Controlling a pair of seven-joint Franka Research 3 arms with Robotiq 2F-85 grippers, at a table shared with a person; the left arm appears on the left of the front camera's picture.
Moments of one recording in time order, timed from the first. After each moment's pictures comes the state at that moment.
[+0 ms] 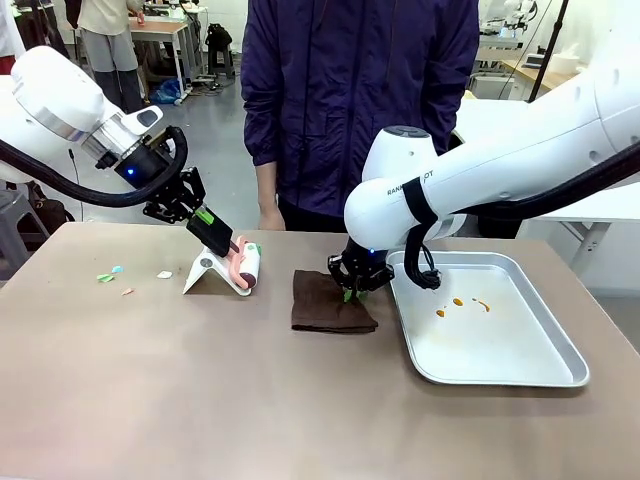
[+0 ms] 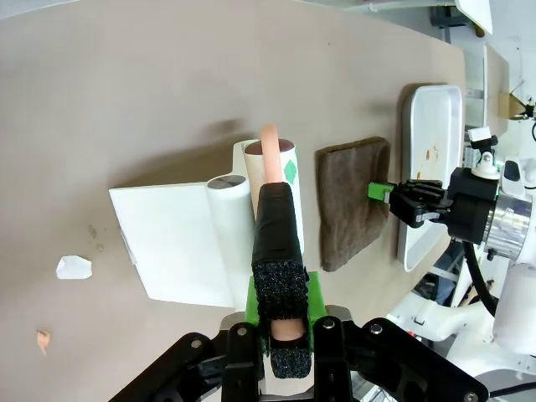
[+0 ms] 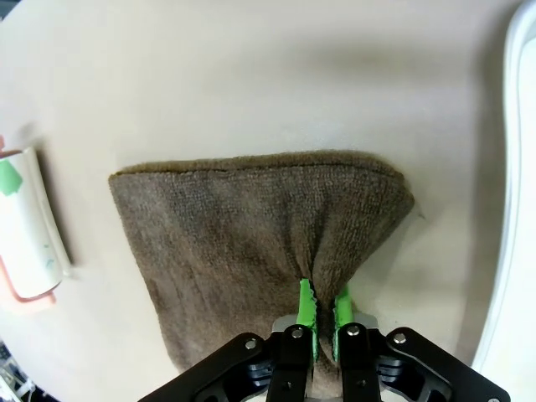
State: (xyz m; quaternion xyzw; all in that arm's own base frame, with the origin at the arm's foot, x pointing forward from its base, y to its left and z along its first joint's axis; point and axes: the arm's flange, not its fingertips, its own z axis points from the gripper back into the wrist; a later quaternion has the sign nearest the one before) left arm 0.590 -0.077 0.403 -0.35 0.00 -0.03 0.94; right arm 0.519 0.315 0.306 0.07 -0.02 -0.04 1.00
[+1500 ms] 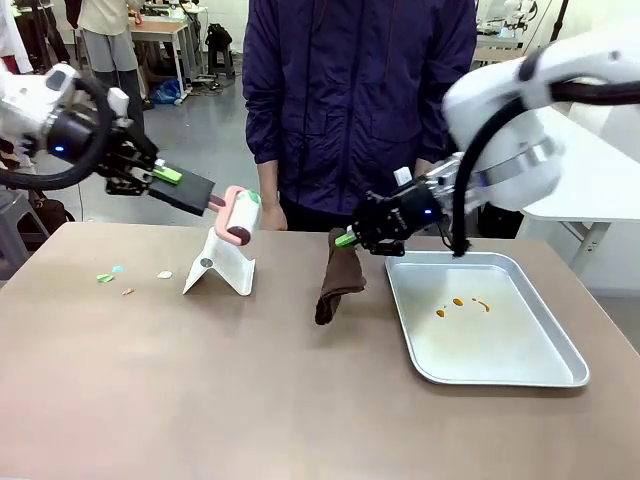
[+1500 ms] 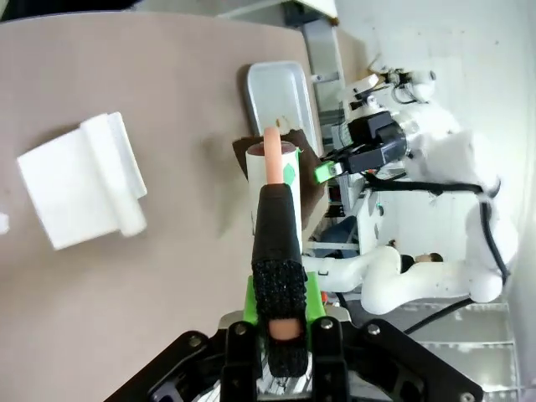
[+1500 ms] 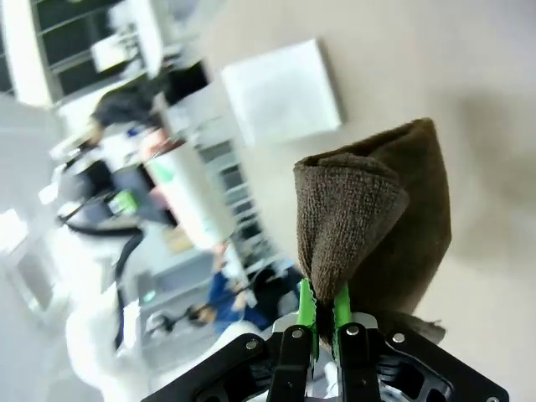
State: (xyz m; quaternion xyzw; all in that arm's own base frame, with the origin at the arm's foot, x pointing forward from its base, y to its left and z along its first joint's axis) left arm 0.516 -0.001 0.462 -0.53 -0.04 -0.08 0.84; right arm 0.487 0.222 0.390 0.49 0.07 -0.07 0.86
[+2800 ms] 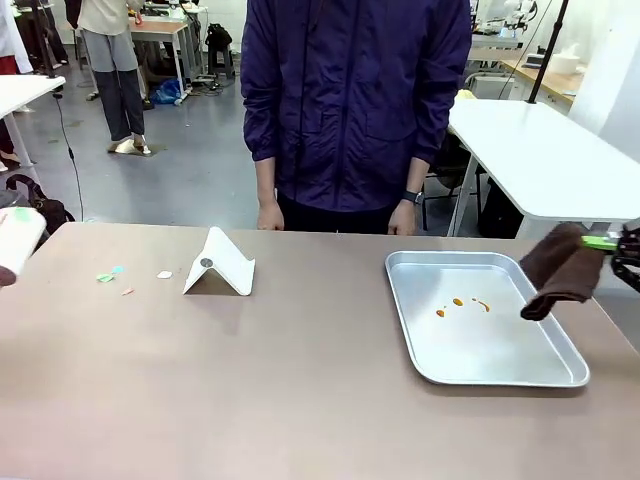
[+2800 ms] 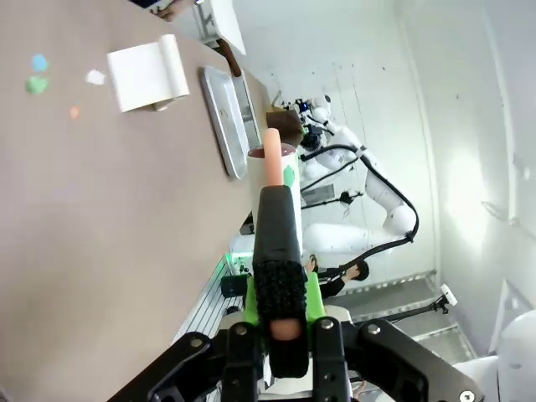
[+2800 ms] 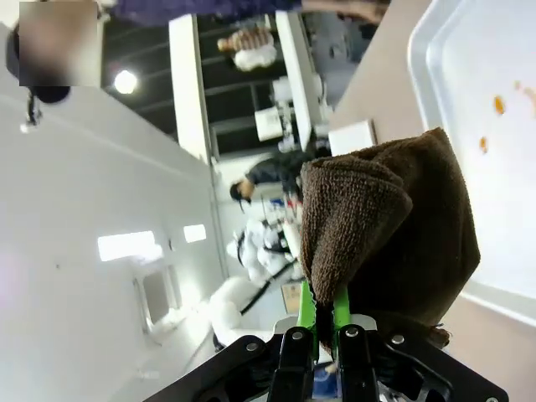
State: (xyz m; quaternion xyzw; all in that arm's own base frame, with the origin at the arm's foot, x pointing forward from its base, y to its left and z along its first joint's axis) left arm 0.335 0.300 0.384 -0.66 -0.11 -0.04 0.74; right arm 0.351 -0.140 0.386 0.65 -0.09 -0.17 0.74
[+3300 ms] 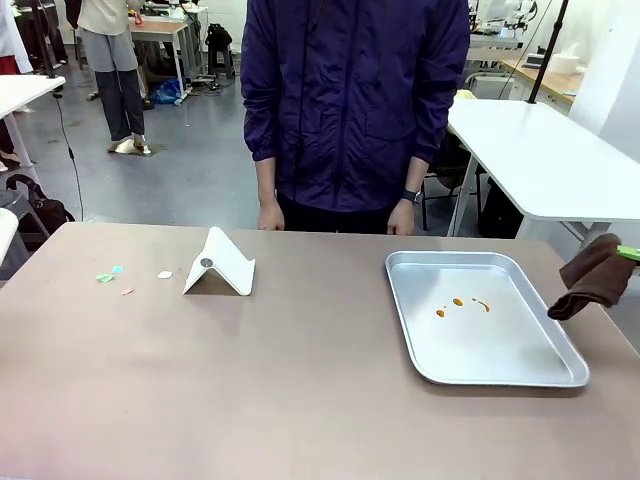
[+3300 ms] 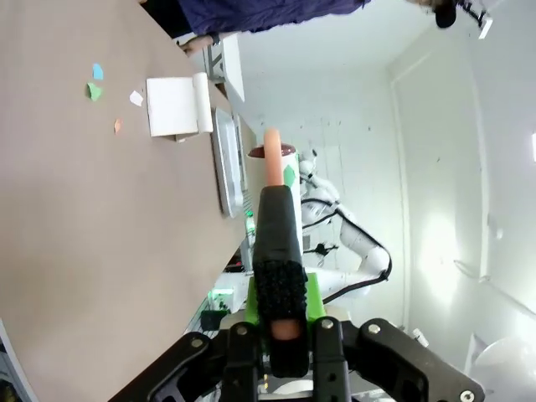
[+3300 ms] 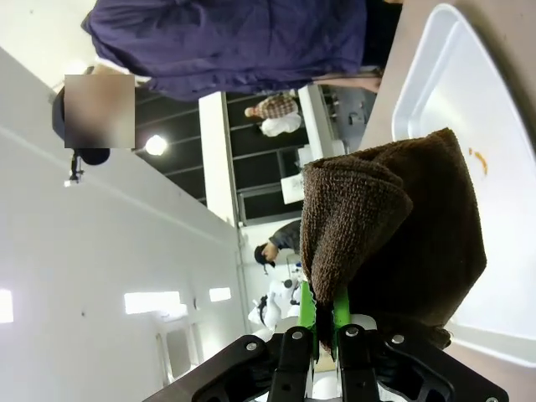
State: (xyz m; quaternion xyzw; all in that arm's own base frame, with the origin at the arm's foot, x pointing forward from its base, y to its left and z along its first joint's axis) left arm 0.331 0.345 0.349 -0.69 -0.12 0.06 0.71; right arm 0.340 -0.191 0.350 0.65 -0.15 -0.25 0.70
